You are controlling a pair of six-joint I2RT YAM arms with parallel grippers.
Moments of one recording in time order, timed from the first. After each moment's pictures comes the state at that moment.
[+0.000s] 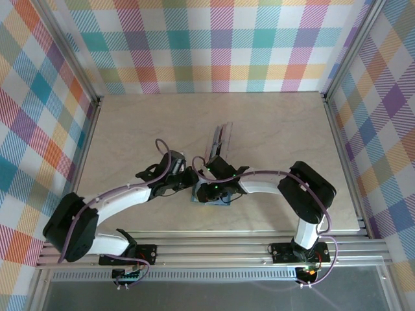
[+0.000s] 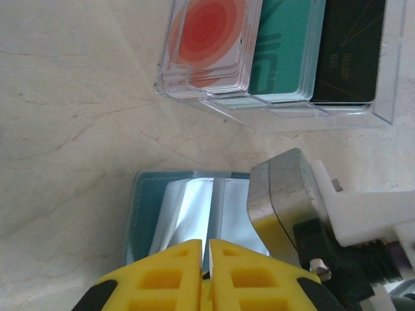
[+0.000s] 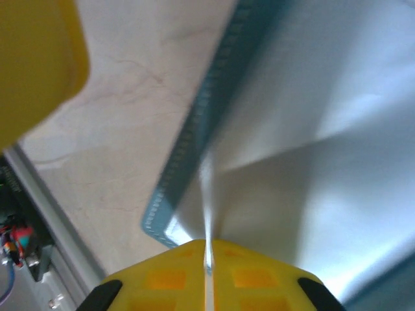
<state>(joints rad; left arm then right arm) -0.65 1.35 0.70 -0.16 0.15 -0.89 0.89 1.78 0.94 -0.16 -0.45 0.58</state>
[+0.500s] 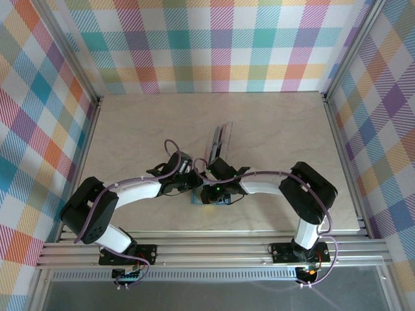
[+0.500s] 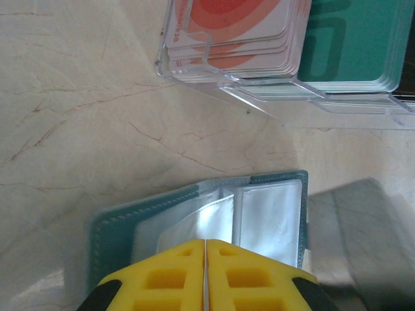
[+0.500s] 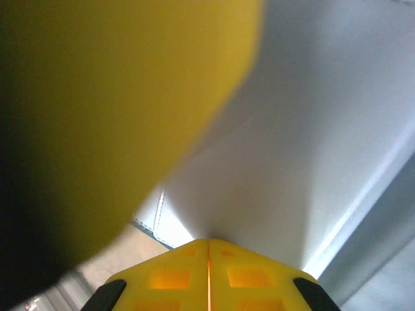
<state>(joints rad) -0.65 1.51 0.71 -0.07 0.20 -0.89 0.90 1.76 0.93 -0.21 -0.41 0.57</state>
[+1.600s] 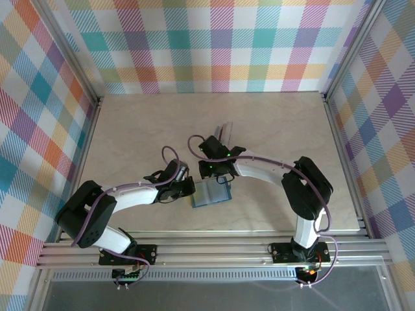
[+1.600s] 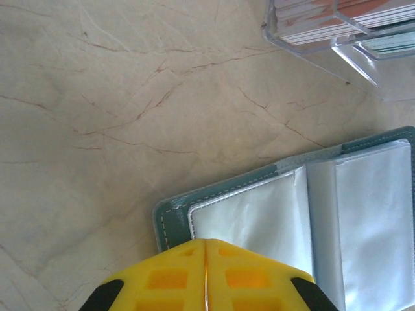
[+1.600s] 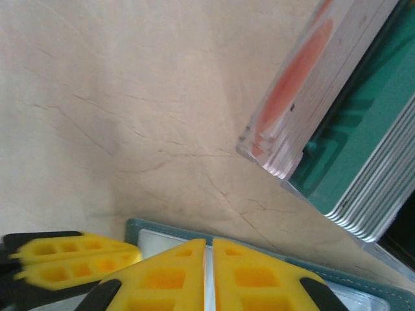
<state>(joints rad) -0.66 1.47 0.61 -0.10 0.09 -0.80 0.85 1.83 1.26 -0.46 -0.03 0.54</state>
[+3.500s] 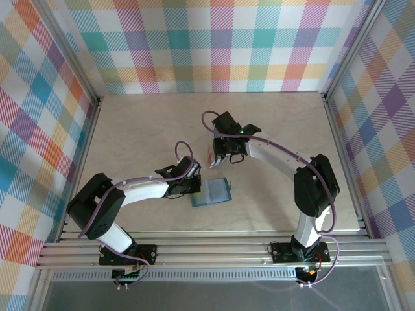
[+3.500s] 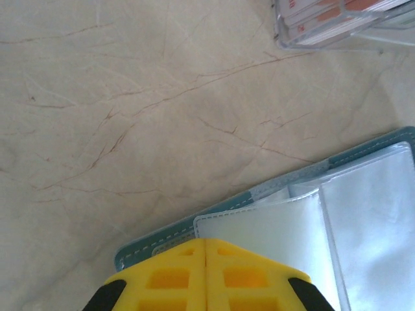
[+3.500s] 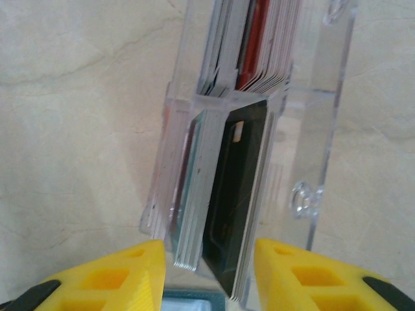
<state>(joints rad) -0.74 1.57 0.76 -0.22 -0.05 -0.69 0.69 1.81 1.48 -0.72 0.14 0.44</state>
